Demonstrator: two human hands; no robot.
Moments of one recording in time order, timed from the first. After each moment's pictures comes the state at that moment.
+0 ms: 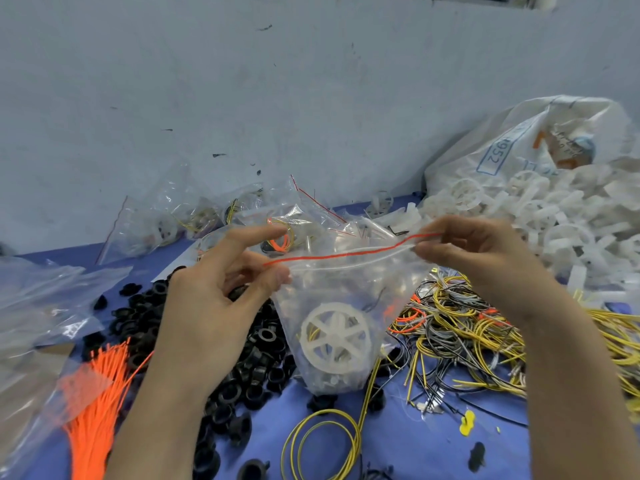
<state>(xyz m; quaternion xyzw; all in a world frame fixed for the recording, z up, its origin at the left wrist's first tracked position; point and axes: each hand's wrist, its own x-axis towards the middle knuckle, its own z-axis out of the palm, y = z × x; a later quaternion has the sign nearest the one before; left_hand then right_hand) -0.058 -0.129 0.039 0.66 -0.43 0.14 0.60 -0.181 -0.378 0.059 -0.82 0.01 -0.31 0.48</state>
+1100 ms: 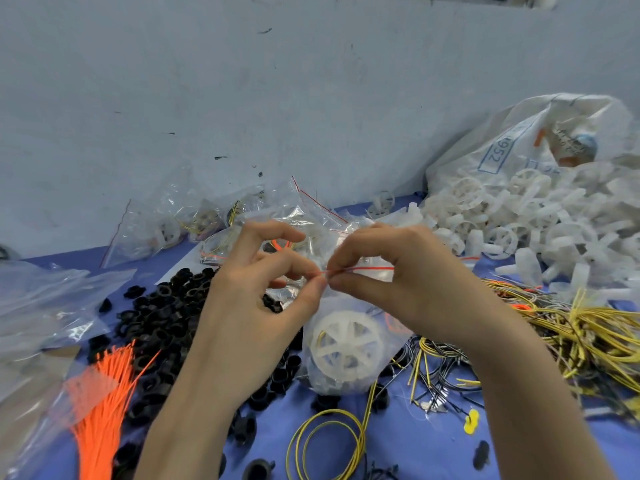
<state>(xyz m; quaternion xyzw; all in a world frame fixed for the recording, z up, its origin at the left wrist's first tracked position) -0.085 -0.140 0.054 0.70 -0.46 0.18 0.51 -0.169 -0.298 0.085 -0.91 -0.12 -0.29 0.27</state>
